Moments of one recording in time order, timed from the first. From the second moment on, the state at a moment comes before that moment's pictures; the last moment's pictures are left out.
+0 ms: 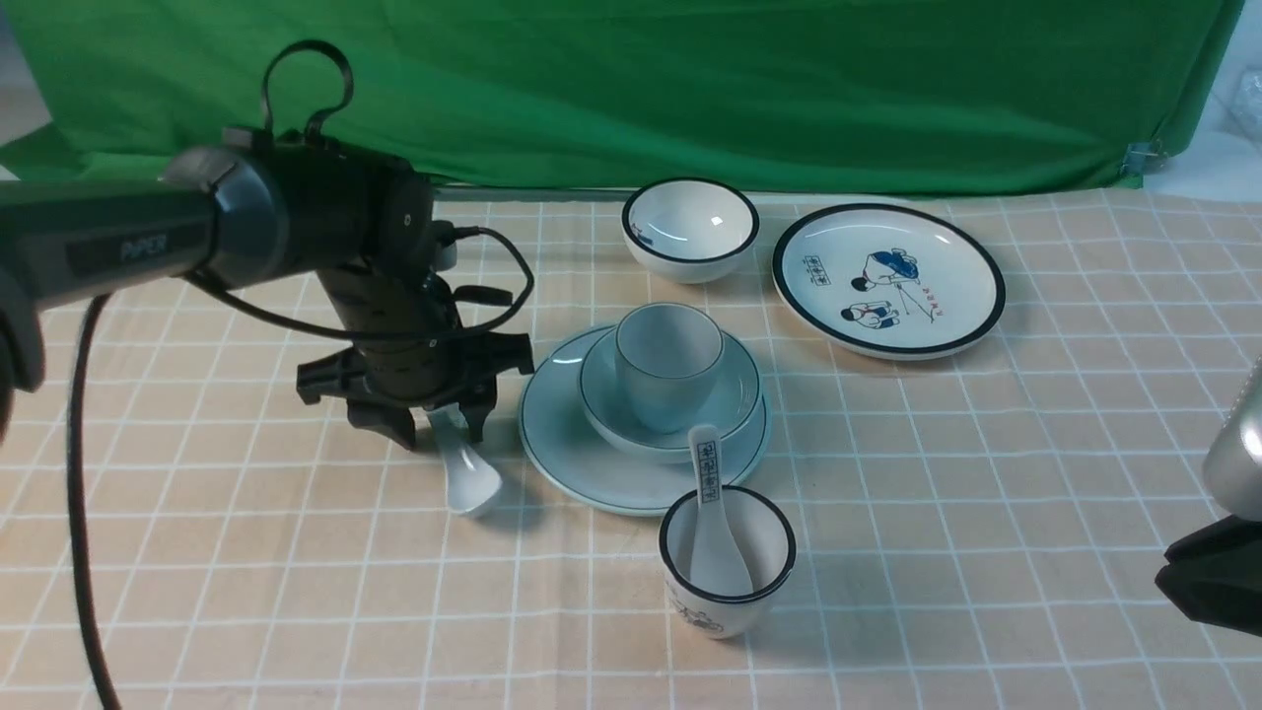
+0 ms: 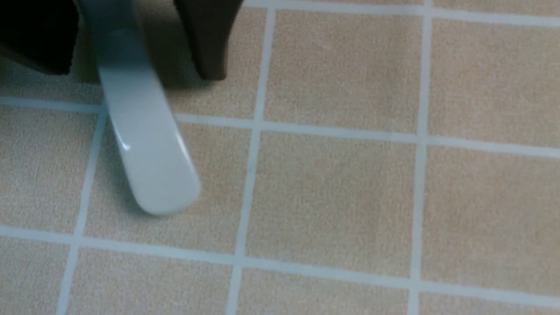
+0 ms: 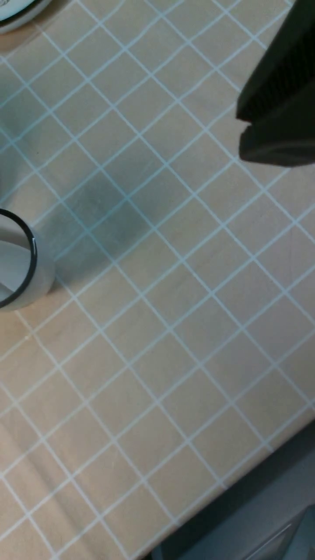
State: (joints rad) right arm 0.69 0.92 -1.02 -0.05 1.06 -0.22; left arm -0.31 2.06 -1.45 0.06 0.82 -0.49
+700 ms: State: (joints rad) right arm 0.69 0.92 -1.02 -0.05 1.11 -0.20; left arm -0.33 1.93 -1.44 0.06 0.78 -0.29
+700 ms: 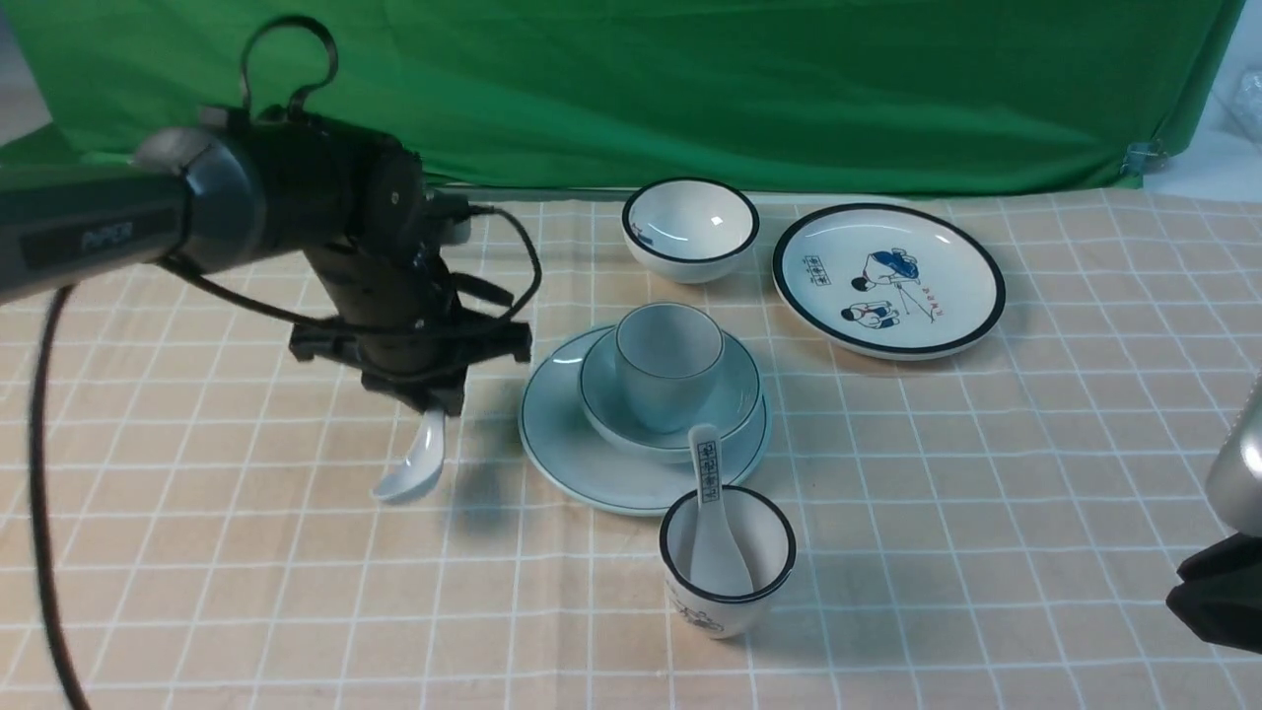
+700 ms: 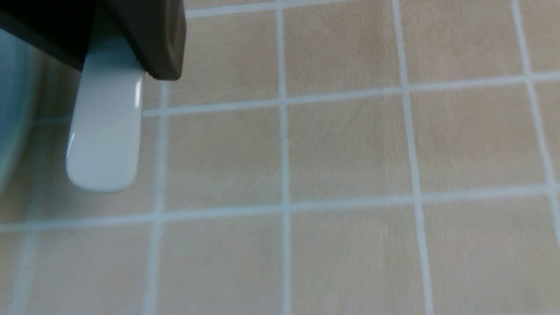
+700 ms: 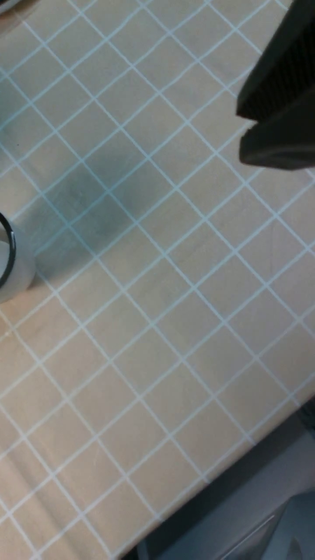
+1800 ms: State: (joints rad) right arm 0.69 0.92 -1.02 -0.05 1.16 -0.12; left arm -0.56 1.94 -0.96 0.16 -0.98 -0.21
